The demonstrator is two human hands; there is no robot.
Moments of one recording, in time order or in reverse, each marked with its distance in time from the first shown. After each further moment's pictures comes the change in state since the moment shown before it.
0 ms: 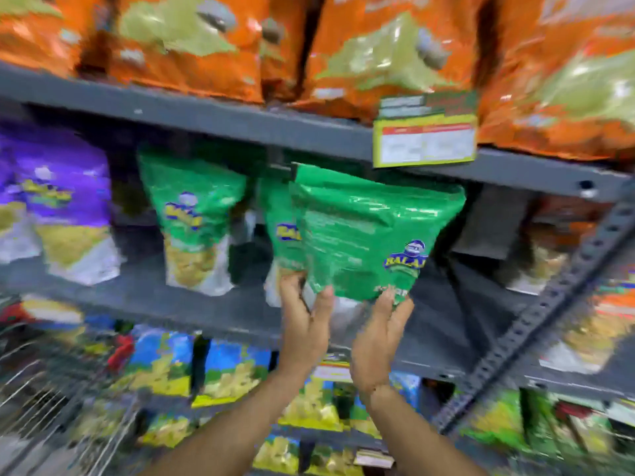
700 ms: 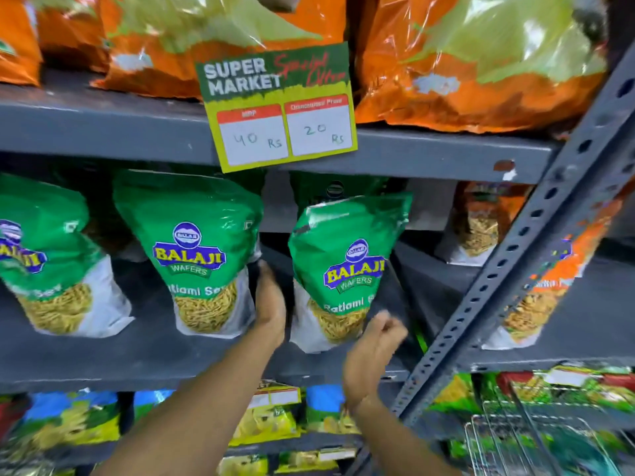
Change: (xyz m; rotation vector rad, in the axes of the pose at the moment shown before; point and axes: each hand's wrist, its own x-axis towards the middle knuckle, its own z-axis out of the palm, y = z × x) left_hand 0.086 -0.117 0.123 -0.386 0.057 -0.765; right_hand 0.084 0.053 -0.084 -0.242 0.276 0.113
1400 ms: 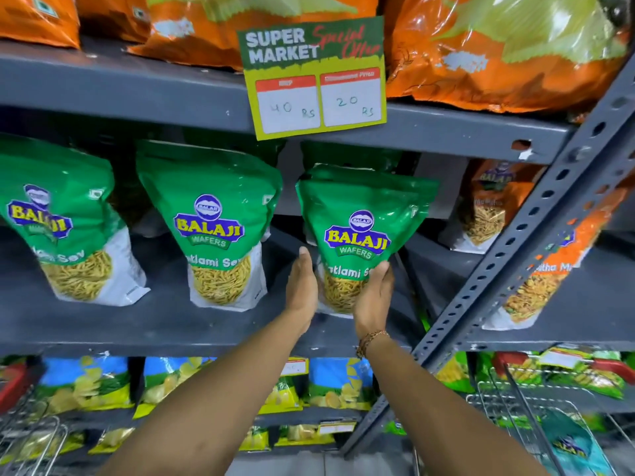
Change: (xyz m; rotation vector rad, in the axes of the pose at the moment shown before) left_hand -0.053 0.003 0.016 0.397 -0.074 -0.005; right_hand 0.034 0.003 0.021 -0.109 -0.125 0.140
